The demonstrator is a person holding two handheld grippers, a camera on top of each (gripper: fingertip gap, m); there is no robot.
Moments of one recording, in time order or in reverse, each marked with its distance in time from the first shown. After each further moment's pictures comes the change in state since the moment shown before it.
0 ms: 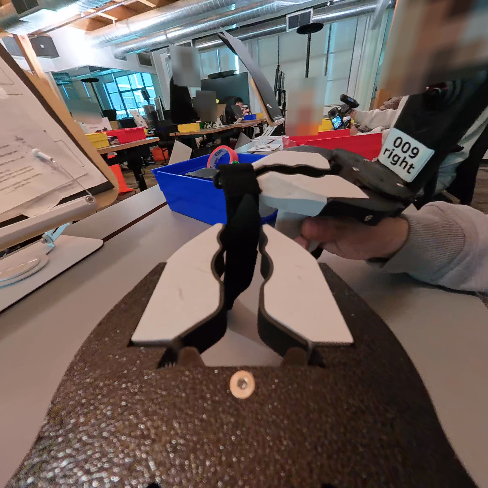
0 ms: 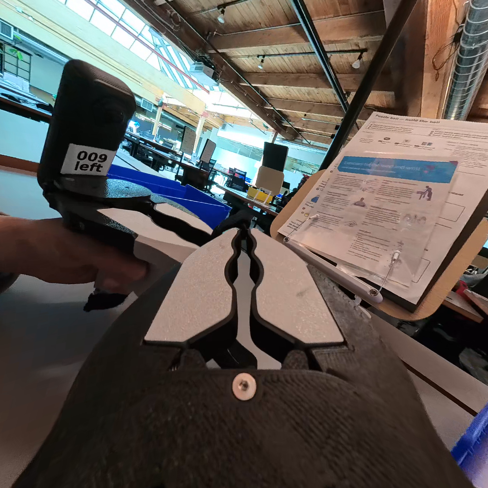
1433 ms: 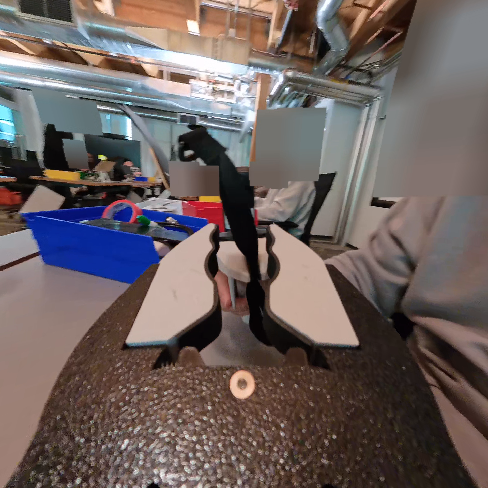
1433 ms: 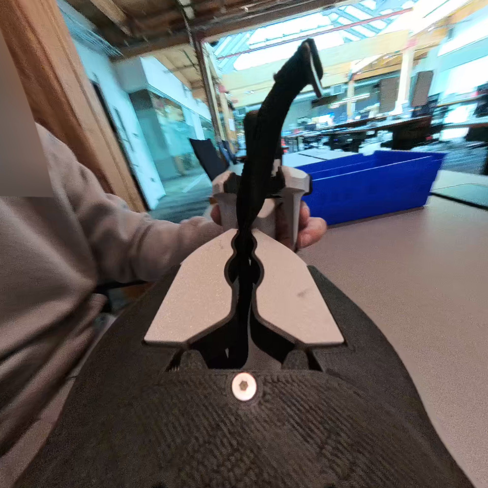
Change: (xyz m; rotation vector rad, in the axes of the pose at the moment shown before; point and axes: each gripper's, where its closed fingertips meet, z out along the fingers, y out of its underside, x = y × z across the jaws) left arm 0.031 -0.044 -0.035 0.281 0.457 -0.274; right arm -0.068 -0.006 -0.023 -0.053 -0.729 0.693
